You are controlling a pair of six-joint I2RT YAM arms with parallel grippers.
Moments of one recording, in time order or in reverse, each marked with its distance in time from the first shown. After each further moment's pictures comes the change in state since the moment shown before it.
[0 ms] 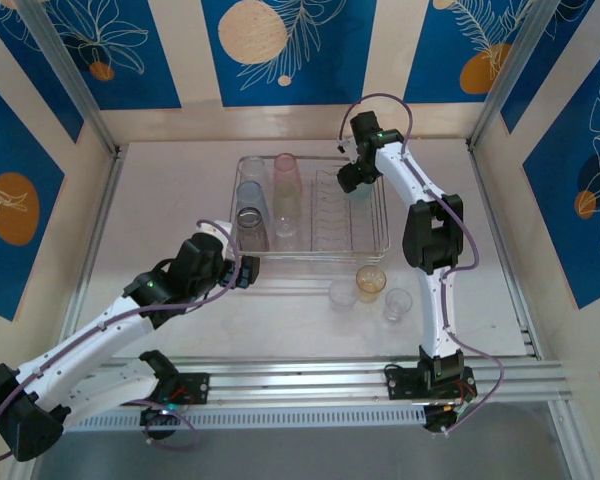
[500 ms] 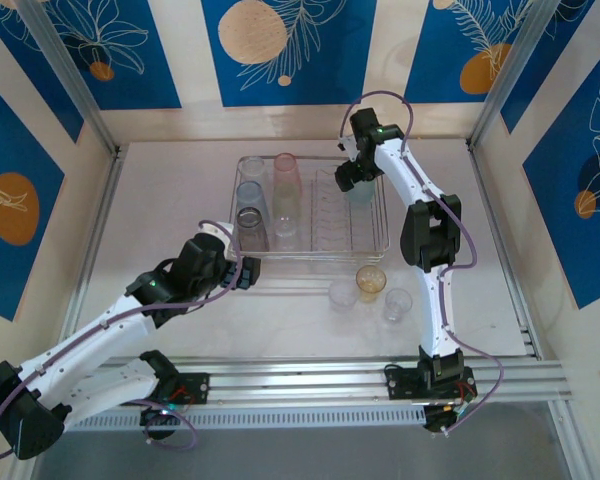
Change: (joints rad) left arm 0.000 0.014 -0.005 0.000 0.010 -0.004; right arm 0.006 0.035 0.095 -0.095 -0.019 0.060
